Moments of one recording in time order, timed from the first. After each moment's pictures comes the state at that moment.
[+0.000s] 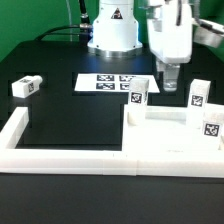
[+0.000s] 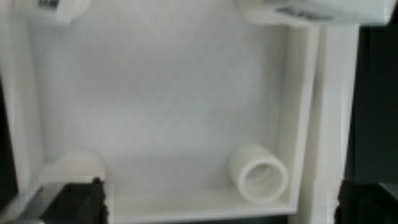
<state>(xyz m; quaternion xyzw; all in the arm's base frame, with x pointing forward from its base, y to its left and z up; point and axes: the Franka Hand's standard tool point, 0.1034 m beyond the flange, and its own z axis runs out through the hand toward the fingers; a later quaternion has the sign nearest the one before) 0.598 0.006 0.118 -0.71 0.69 -0.07 0.10</state>
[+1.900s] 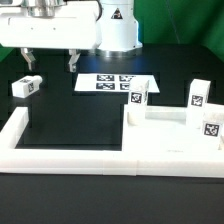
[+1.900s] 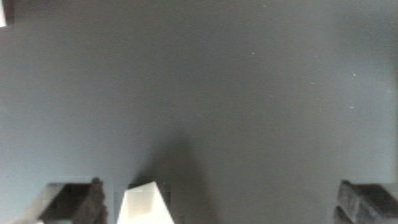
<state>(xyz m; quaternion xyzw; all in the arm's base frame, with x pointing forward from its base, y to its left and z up) 0.485 -0.163 0.086 -0.98 0.18 -0.03 0.04</state>
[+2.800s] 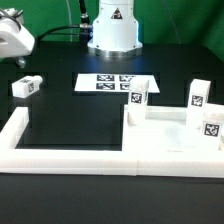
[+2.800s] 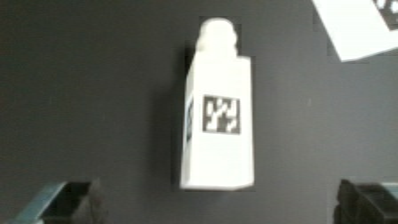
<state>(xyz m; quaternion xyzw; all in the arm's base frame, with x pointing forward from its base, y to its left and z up) 0.414 -0.273 0.067 -0.92 0.13 0.33 0.16</state>
